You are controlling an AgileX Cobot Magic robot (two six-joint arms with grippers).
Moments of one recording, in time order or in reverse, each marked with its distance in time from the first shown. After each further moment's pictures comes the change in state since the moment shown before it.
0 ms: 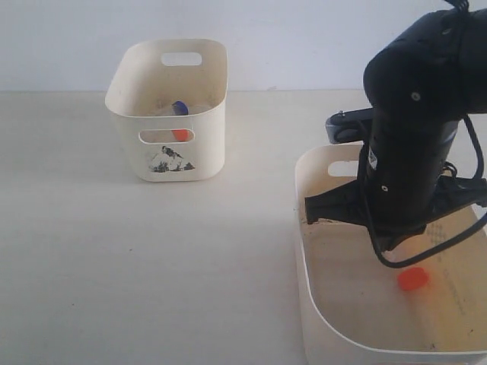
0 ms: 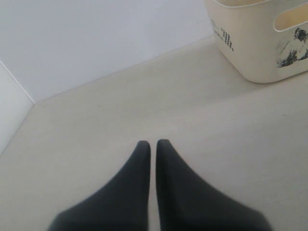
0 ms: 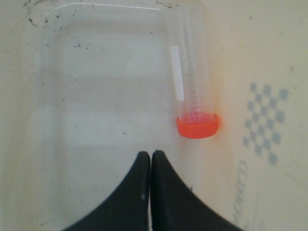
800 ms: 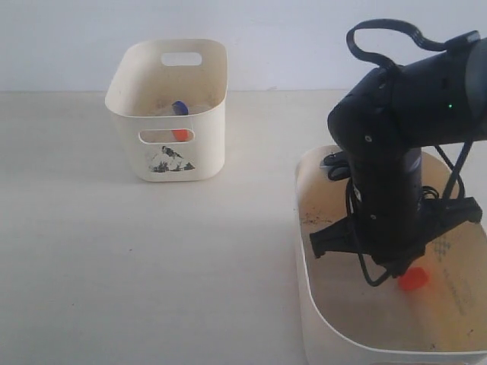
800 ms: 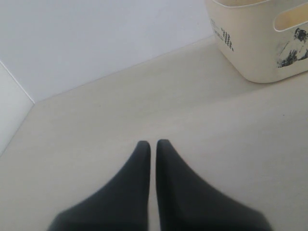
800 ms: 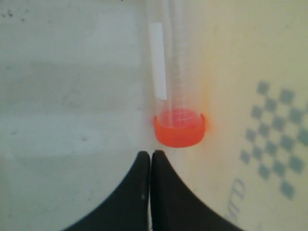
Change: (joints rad) left arm 0.000 0.000 0.000 0.000 0.000 0.000; right arm 0.000 0.162 0.000 -0.064 0.040 0.005
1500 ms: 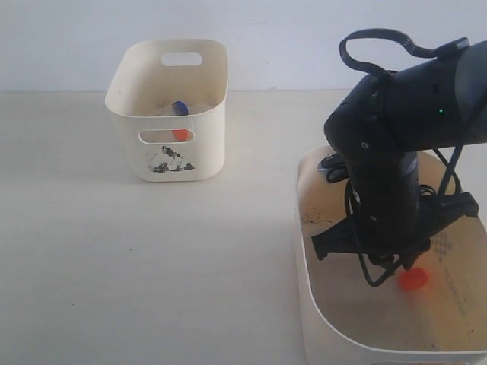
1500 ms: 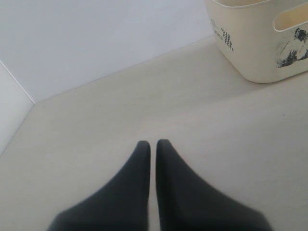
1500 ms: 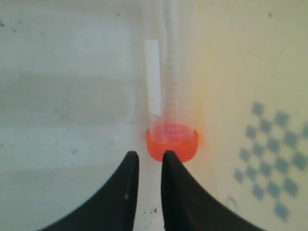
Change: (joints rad) left arm 0.000 0.000 0.000 0.000 0.000 0.000; right arm 0.000 0.021 0.000 -0.048 -0.014 -0.015
